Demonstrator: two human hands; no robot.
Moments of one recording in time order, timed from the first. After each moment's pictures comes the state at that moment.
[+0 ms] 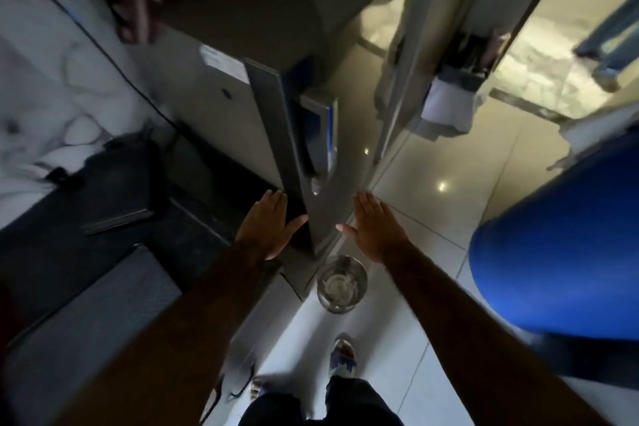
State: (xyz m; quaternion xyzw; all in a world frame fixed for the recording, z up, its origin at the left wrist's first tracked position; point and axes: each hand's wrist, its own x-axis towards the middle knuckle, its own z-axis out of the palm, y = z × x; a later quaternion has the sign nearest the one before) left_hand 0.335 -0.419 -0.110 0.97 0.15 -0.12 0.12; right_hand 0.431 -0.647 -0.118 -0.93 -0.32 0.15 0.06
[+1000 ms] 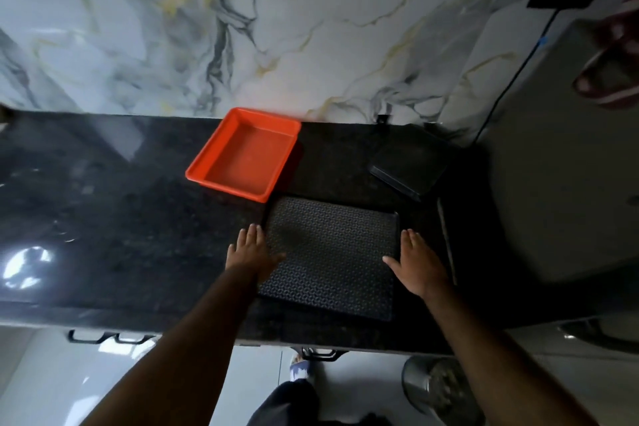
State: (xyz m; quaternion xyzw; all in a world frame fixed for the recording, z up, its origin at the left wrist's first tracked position) left_hand -0.106 -0.254 -0.143 0.66 0.69 -0.15 0.25; right_hand 0.235 -0.320 -0.144 -0.76 -0.61 0.21 -0.07
